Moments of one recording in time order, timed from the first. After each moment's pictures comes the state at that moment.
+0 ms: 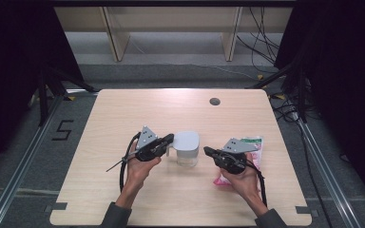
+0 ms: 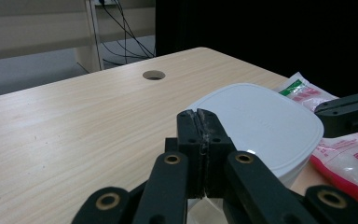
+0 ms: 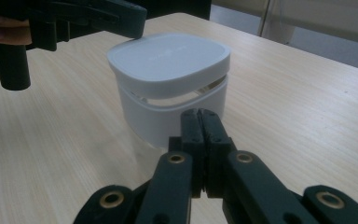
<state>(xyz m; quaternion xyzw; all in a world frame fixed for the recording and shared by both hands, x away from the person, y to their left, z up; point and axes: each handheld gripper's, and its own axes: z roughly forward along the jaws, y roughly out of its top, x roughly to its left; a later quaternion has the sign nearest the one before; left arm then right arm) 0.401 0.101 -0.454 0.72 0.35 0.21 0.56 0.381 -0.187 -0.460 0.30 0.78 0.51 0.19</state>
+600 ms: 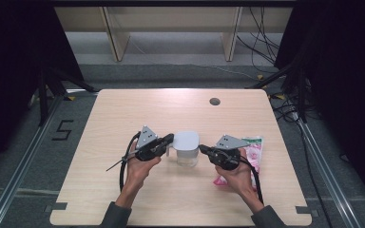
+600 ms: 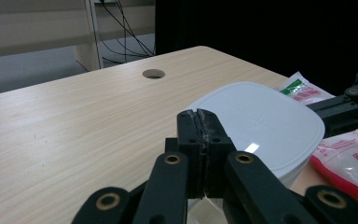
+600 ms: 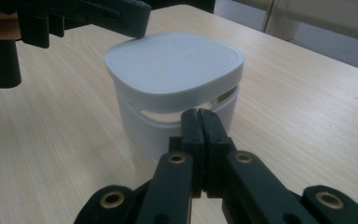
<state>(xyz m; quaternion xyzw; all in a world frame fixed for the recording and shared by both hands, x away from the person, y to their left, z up) 0.401 0.101 -0.454 0.72 0.36 0.21 0.56 0.389 -0.171 -0.456 0.30 0.80 0.49 0.18</state>
